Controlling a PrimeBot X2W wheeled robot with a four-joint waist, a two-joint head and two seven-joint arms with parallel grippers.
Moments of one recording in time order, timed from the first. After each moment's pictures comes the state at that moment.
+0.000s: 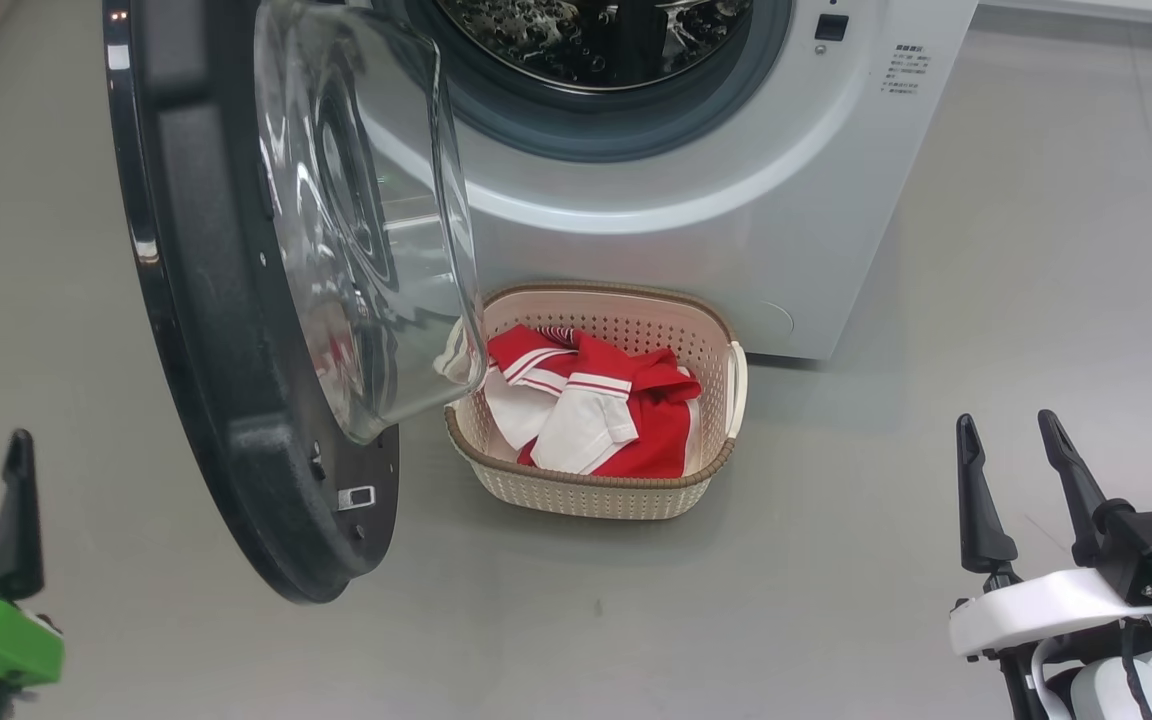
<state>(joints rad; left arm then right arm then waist) 0.03 0.35 0.11 -0.04 -0.64 -0.10 0.06 0.04 -0.12 0.08 0.05 0.27 -0.04 -0.21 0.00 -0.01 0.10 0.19</state>
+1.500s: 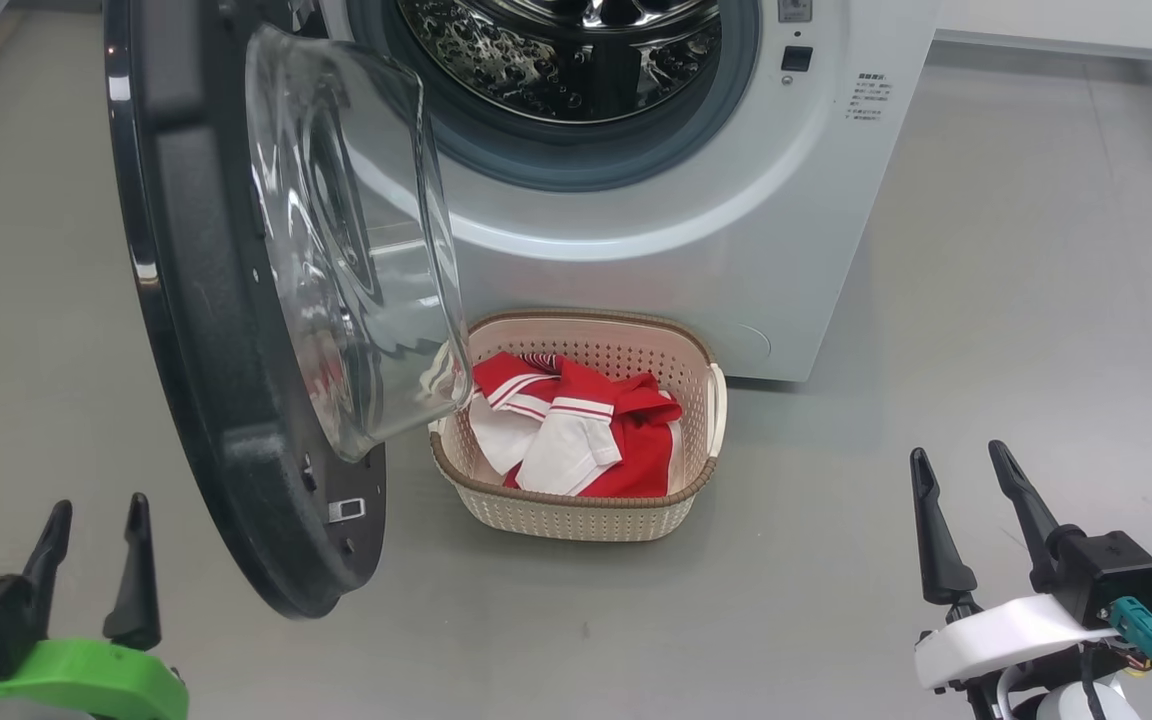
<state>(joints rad) 0.07 0.24 -0.03 0.03 -0.45 0.05 -0.08 0.07 -0.11 0.14 0.06 0.27 -0.03 -0.21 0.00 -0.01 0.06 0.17</state>
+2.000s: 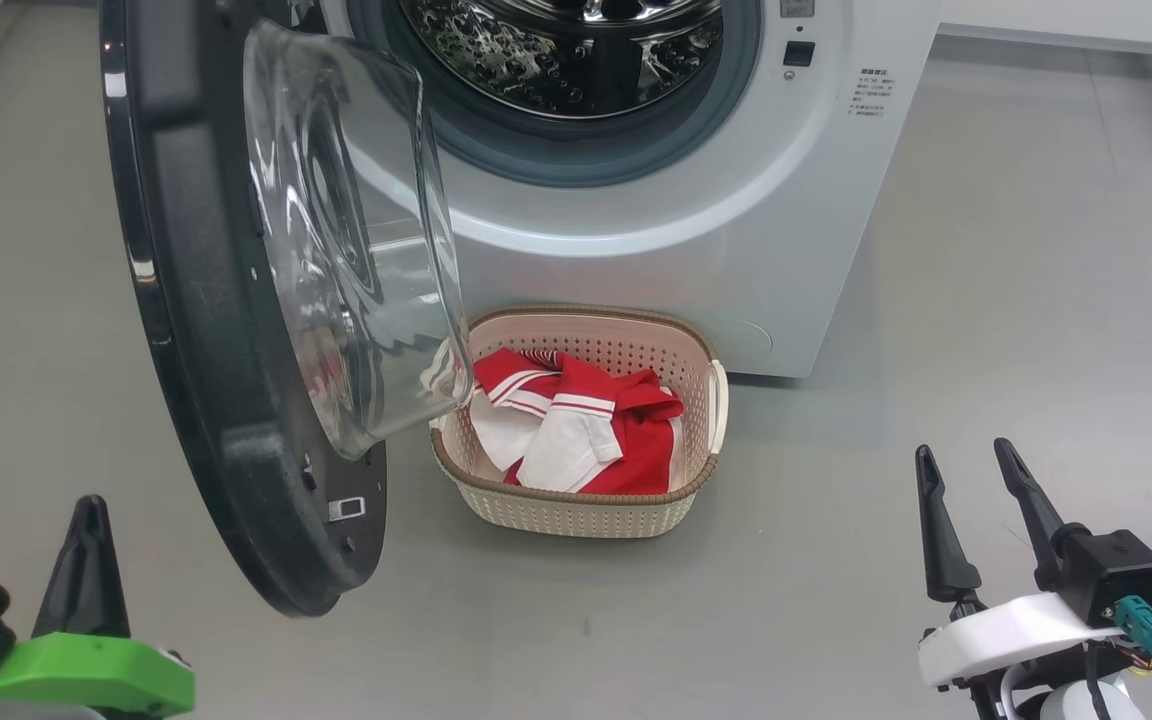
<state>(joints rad) 0.07 0.18 0.00 0.03 -0.53 0.05 -0.09 0.07 -0.11 0.13 0.06 0.27 -0.03 -0.21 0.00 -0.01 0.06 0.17</state>
